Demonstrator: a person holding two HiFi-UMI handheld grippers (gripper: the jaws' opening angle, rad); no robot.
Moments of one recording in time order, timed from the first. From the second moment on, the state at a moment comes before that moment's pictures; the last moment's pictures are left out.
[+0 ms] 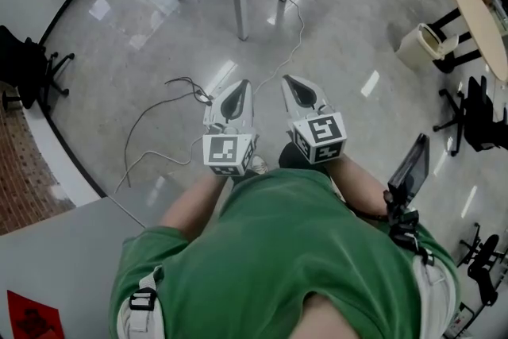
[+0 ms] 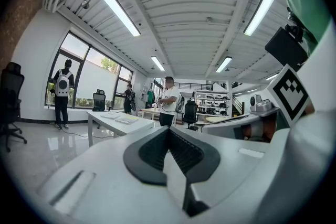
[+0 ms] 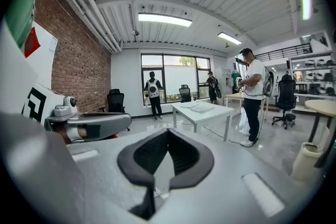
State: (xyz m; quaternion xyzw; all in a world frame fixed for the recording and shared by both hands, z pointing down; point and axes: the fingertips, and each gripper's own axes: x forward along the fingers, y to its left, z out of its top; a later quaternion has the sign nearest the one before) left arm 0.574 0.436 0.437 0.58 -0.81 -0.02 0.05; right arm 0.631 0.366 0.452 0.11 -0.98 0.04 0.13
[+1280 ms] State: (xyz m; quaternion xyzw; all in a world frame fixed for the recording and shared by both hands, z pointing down) left arm 0.469 0.250 0.415 0.53 -0.85 0.00 0.02; right arm 0.540 0.162 0.434 0.09 -0.99 0.06 0.08
